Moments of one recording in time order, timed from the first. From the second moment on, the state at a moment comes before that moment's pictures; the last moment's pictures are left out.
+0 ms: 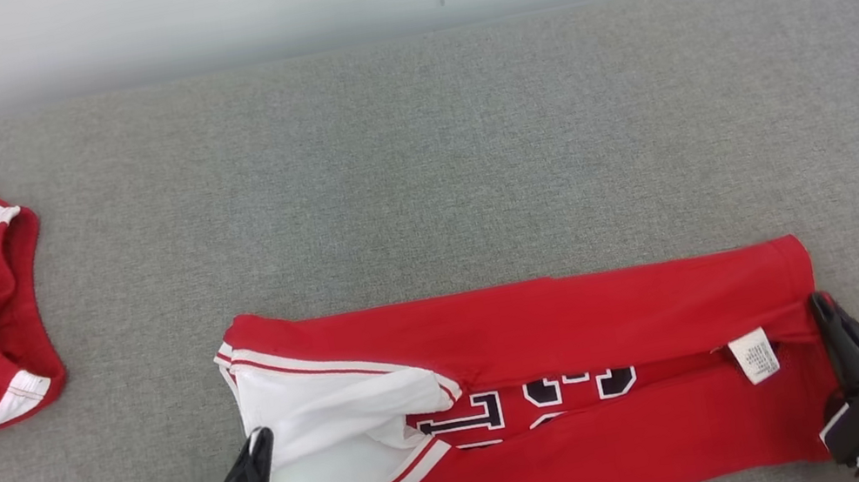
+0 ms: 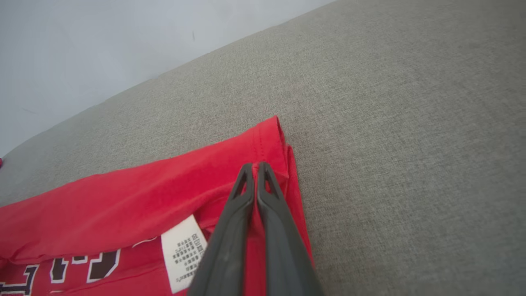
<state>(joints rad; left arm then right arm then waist) -0.24 0.44 -0.53 0.00 -0.59 0.06 -0.26 -0.16 -0.30 0.17 0.26 0.59 0.13 -0.05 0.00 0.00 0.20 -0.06</state>
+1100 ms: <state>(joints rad) -0.03 0.19 -0.11 -0.07 -0.31 0.03 -0.26 -0.15 -0.22 0.01 0.30 0.23 0.13 0.04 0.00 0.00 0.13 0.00</state>
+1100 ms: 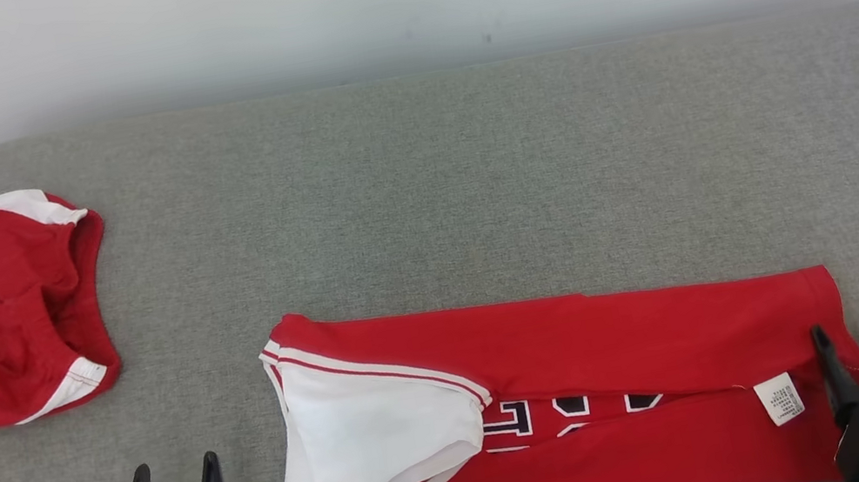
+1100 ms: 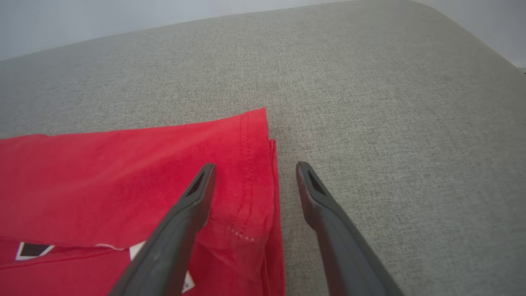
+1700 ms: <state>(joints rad) 0.00 0.09 0.02 -0.06 -0.23 -0.04 -0.26 -0.22 -0.19 0.01 0.49 0.22 0.13 0.03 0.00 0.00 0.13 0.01</state>
